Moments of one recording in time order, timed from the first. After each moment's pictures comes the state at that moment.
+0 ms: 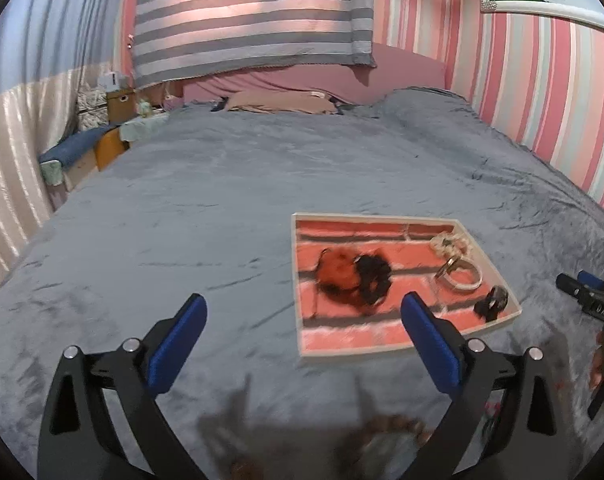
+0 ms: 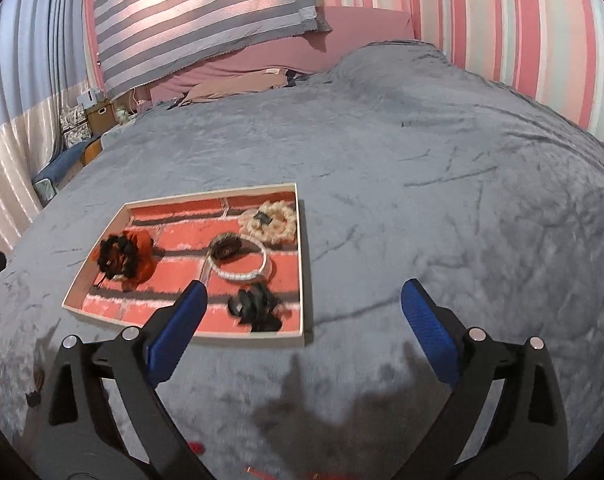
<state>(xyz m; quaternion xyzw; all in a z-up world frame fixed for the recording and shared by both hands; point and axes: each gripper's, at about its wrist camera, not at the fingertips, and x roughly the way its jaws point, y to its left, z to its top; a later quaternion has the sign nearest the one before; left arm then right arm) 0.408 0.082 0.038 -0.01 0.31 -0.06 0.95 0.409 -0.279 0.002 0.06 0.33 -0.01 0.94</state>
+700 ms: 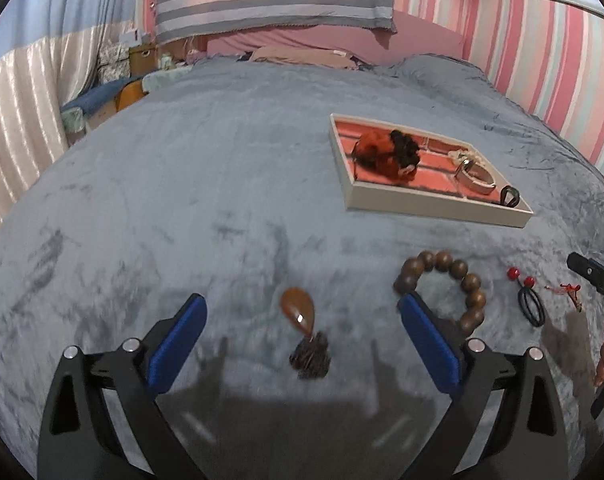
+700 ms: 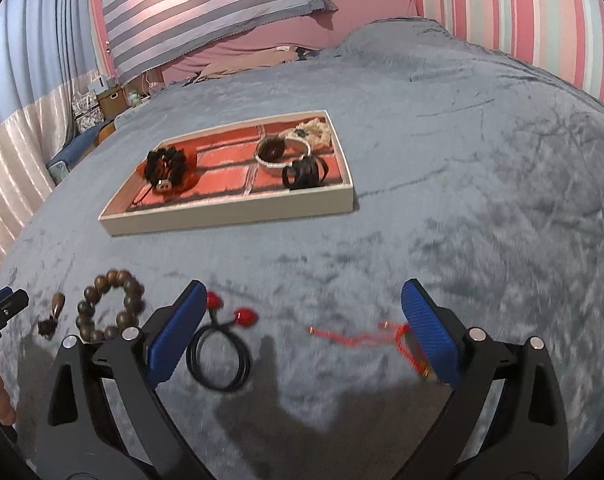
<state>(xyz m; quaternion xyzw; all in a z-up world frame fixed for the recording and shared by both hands) 0.306 0.124 -0.042 -0.03 0.38 -0.03 0.93 0.309 -0.225 -0.054 0.07 0.36 0.00 0.93</state>
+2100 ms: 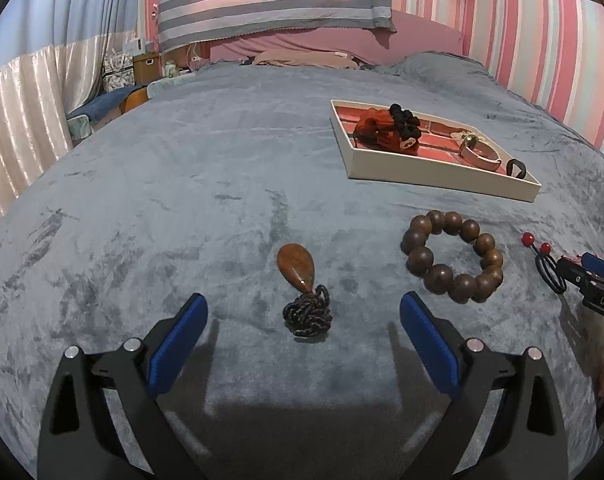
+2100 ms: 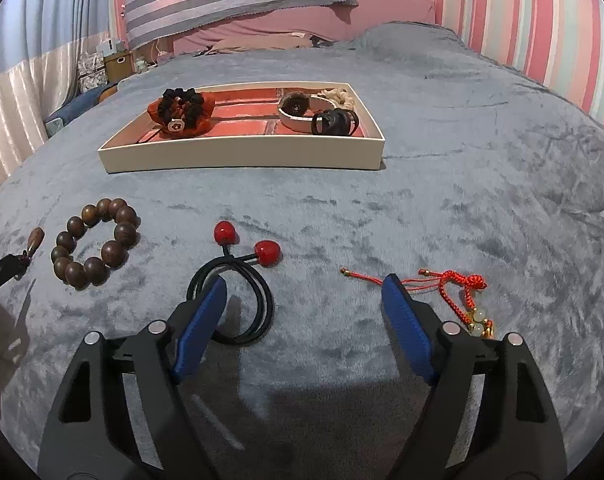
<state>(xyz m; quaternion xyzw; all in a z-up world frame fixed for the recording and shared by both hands) 0.285 0.113 -0.075 -0.01 0.36 -0.02 0.93 0.298 -0.187 -0.094 0.01 0.37 0.00 0.93</state>
